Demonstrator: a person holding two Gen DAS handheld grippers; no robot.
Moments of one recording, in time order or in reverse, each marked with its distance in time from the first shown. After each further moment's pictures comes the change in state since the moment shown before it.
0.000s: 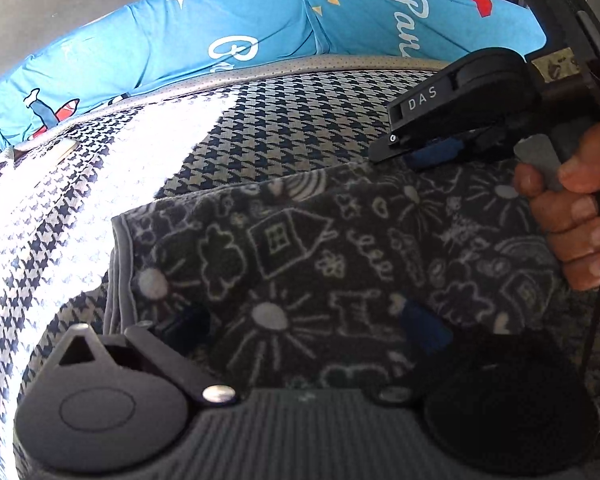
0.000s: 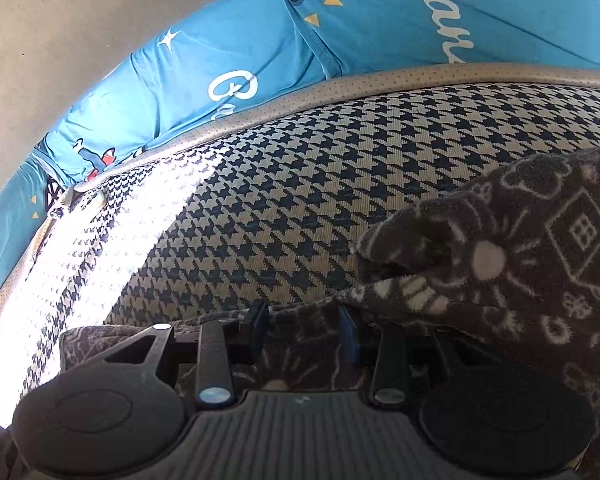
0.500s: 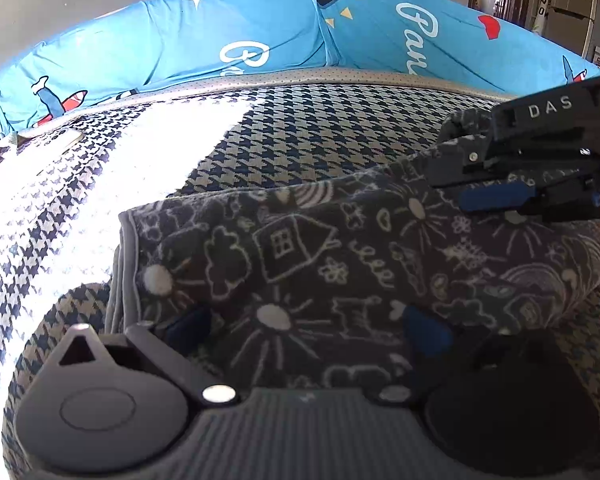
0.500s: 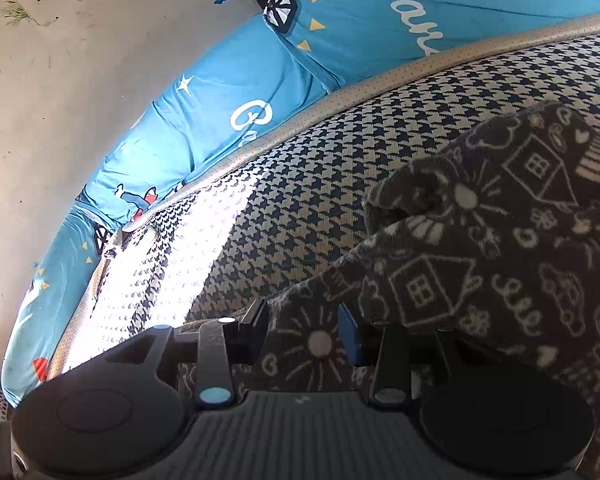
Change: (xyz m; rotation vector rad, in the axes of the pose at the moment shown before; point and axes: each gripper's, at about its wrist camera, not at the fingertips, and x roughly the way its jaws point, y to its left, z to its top) left arm -0.006 0.010 -0.003 -0.057 -0.039 -0.020; right arm -0.056 -0.008 -0.024 0.170 -0.024 0.124
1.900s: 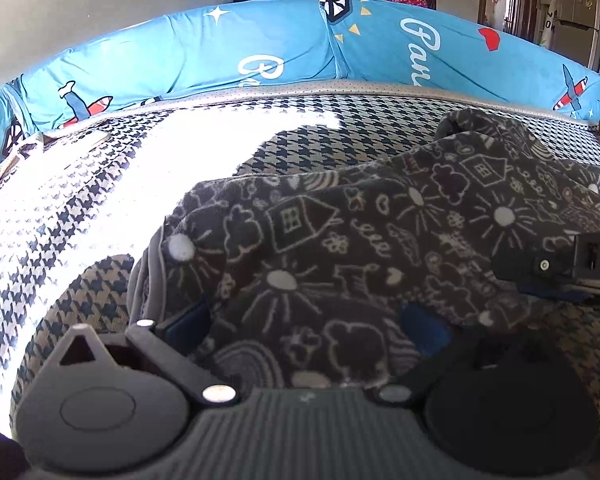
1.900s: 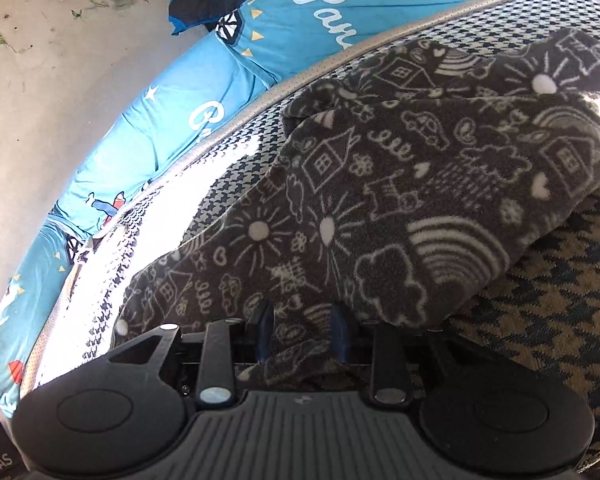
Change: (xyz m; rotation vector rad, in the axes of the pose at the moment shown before) left arm -0.025 -0.005 -0.031 -0.020 -0.057 0.045; right arm -0.047 -0.010 -0.103 0.067 -0.142 -0.113
